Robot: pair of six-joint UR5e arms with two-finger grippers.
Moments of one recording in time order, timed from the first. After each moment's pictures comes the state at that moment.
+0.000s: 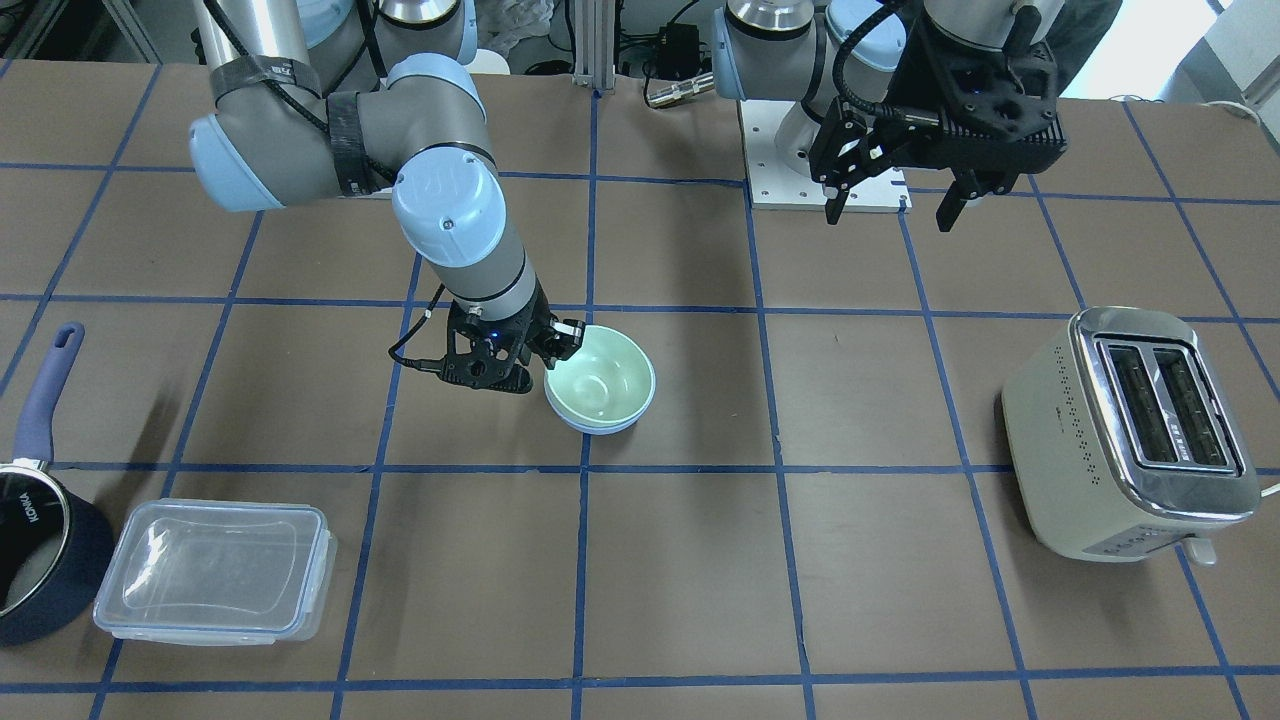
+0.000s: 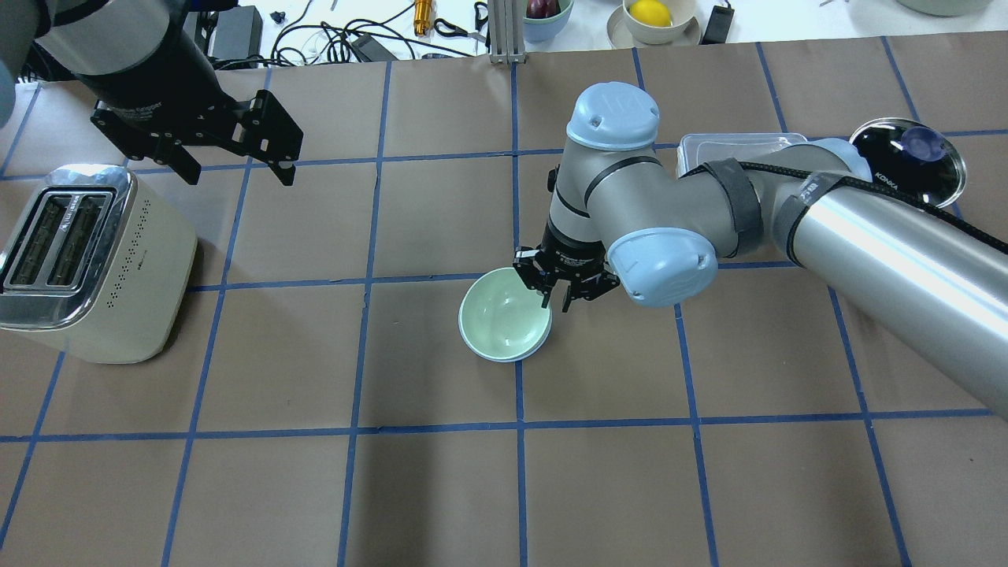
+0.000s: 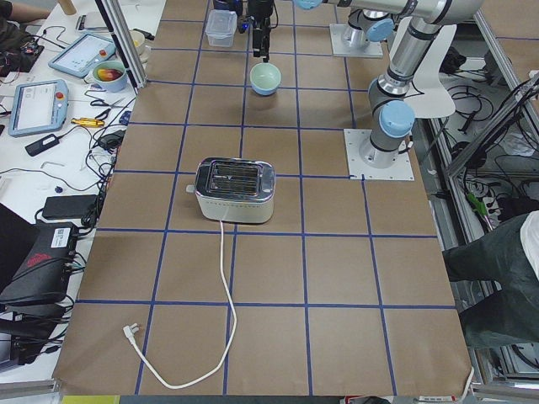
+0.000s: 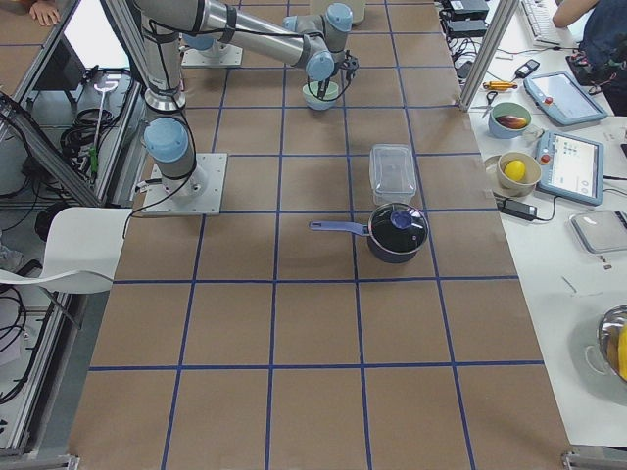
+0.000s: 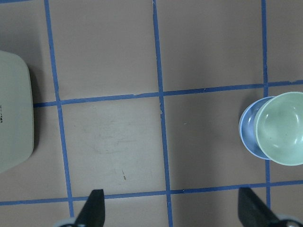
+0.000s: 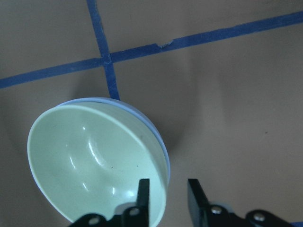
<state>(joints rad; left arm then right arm) -1.56 -1.52 -1.52 -1.62 1.58 0.07 1.84 -1.30 1.82 -2.00 -1.40 0.45</state>
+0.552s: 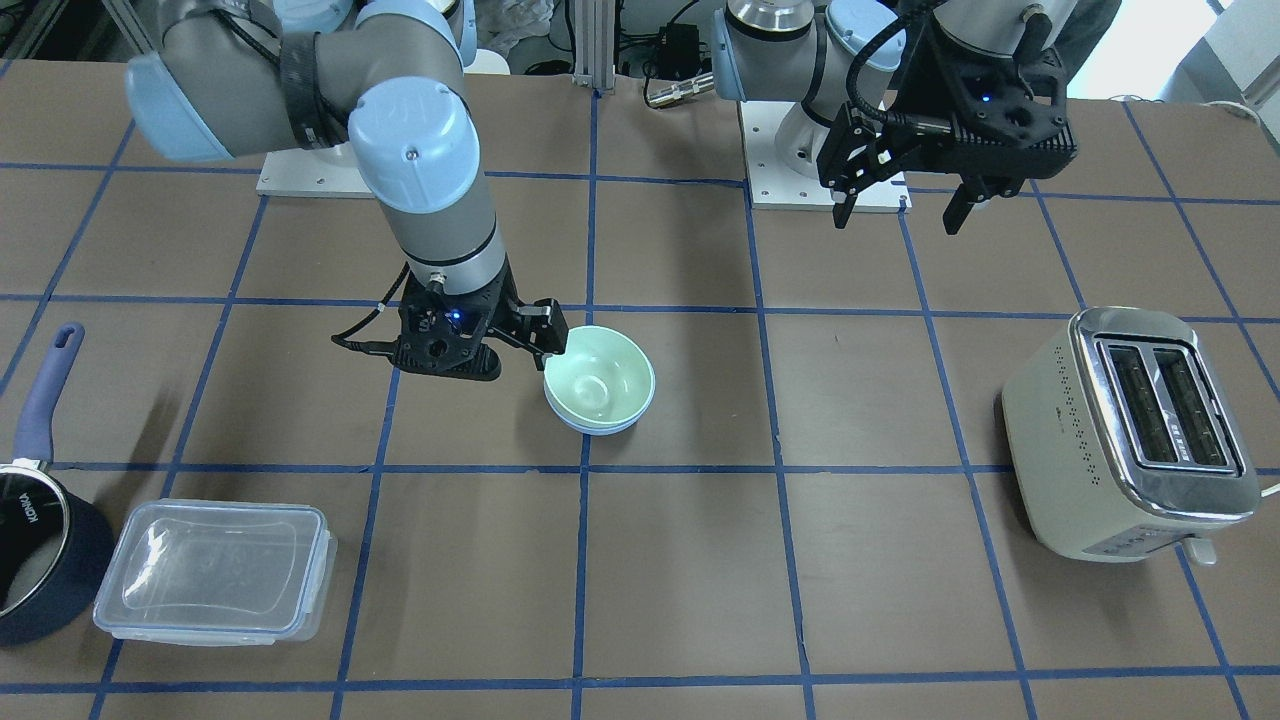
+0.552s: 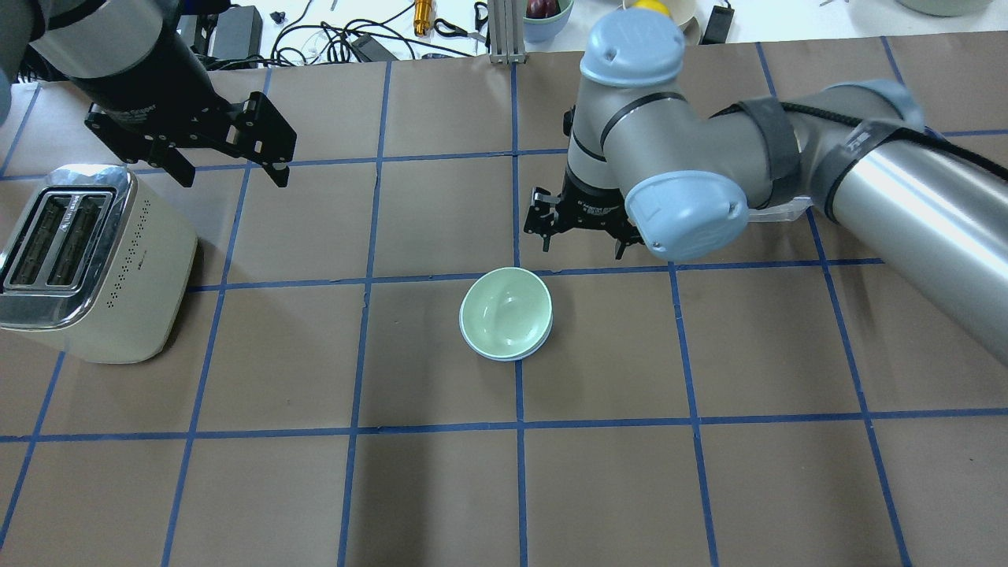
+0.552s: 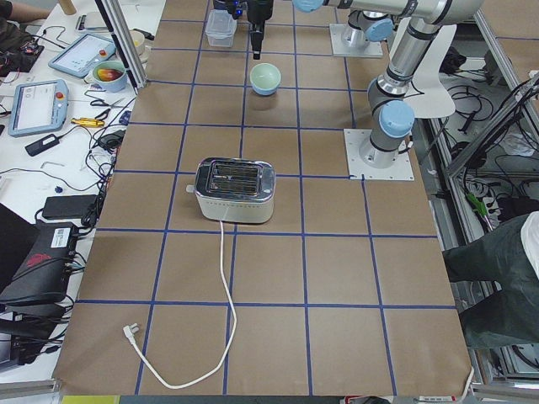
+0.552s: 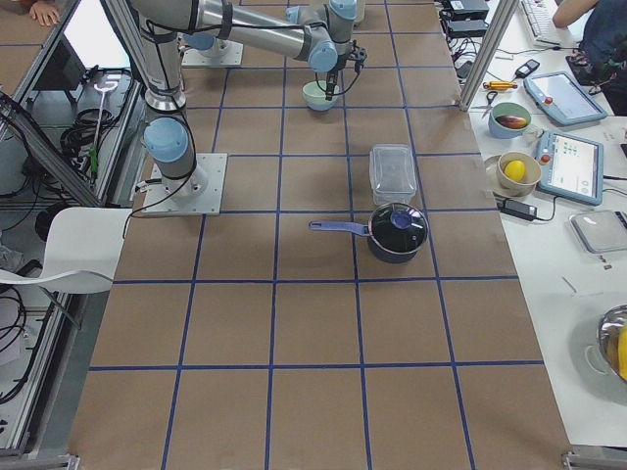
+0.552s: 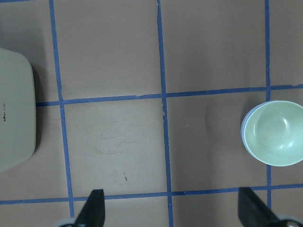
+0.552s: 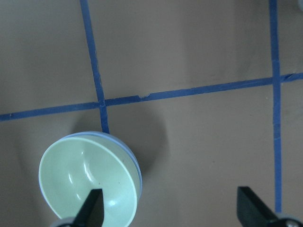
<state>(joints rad) -1.55 -1.52 -1.52 -1.61 1.58 0.06 1.82 -1.37 1.66 -1.86 -1.52 0.35</state>
